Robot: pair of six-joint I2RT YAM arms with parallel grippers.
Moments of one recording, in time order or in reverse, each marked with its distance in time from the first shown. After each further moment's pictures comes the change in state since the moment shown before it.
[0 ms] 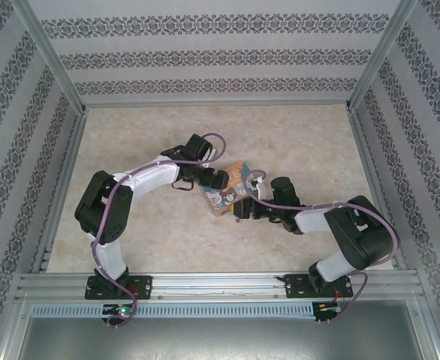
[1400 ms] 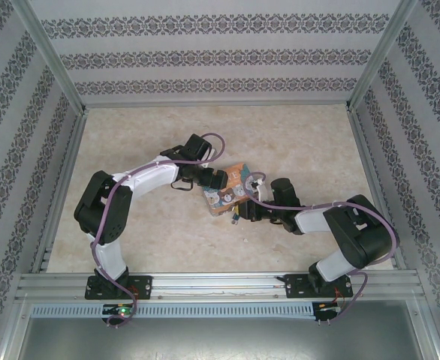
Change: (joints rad) left arm 0.005 -0.005 -0.005 -0.003 0.000 -0.002; right arm 0.000 0.008 -0.006 -0.033 0.028 -0.044
